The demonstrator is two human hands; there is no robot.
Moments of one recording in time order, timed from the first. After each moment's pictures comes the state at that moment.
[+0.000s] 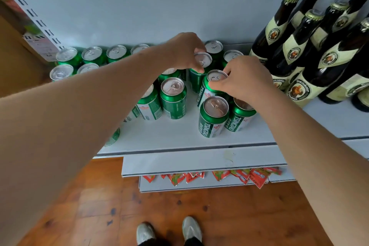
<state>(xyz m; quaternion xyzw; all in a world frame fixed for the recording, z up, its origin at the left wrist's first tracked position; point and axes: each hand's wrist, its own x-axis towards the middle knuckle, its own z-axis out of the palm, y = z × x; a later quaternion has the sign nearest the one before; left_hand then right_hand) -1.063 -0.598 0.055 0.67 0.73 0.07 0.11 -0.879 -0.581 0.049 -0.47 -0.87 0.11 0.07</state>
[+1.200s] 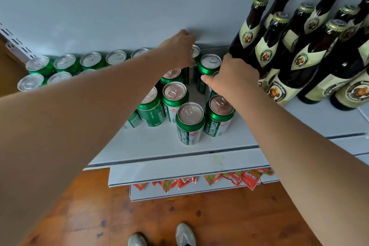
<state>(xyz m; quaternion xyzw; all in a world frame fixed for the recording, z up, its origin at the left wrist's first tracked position) -1.043 -0.541 0.031 0.65 0.75 0.07 0.05 -0.867 -0.546 0.034 -0.54 -0.84 0.04 0.07</state>
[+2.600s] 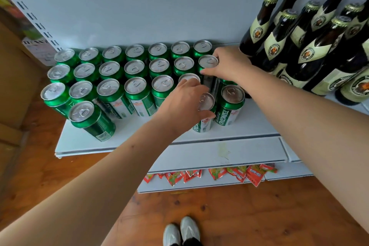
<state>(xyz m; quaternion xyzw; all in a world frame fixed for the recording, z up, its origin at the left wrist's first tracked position) -0.966 -0.707 0.022 0.64 0.74 0.19 0.10 -0.892 -0.536 0.039 -0.43 -0.89 0.13 0.01</state>
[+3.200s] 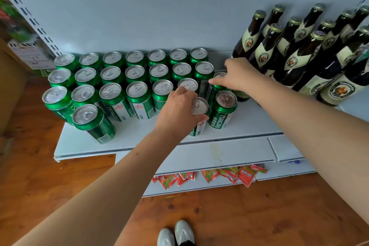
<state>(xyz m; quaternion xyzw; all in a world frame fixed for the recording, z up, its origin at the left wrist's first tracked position) -0.962 -0.726 0.018 0.55 0.78 0.27 0.14 -0.859 -0.561 0.064 -0.49 -0.87 0.11 -0.02</state>
